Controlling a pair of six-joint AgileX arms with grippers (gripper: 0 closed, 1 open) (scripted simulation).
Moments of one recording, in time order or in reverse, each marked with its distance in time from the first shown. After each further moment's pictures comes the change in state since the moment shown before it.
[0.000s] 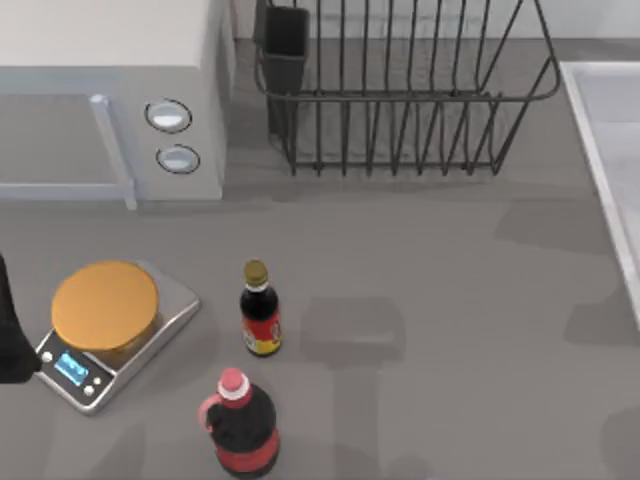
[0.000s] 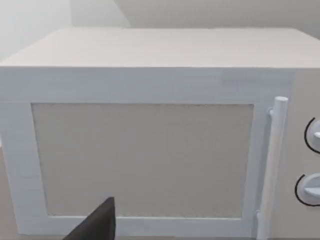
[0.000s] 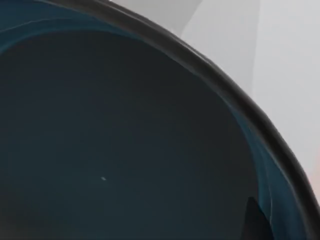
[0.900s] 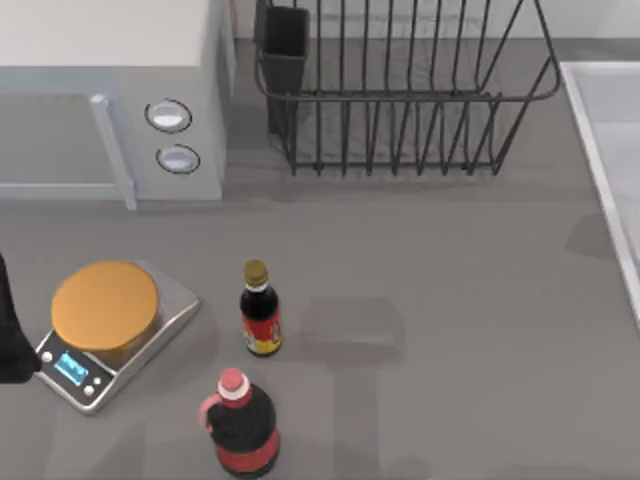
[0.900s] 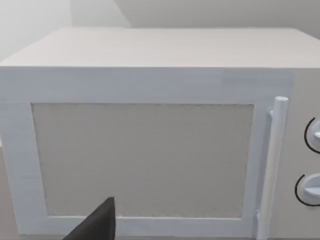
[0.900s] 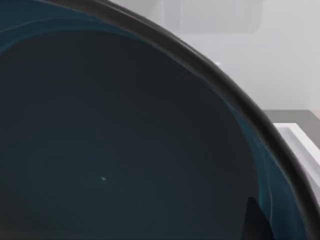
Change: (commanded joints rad) left arm 0.000 0.000 0.000 0.000 0.000 0.000; right arm 0.006 0.435 -0.077 0.522 0.010 -0.004
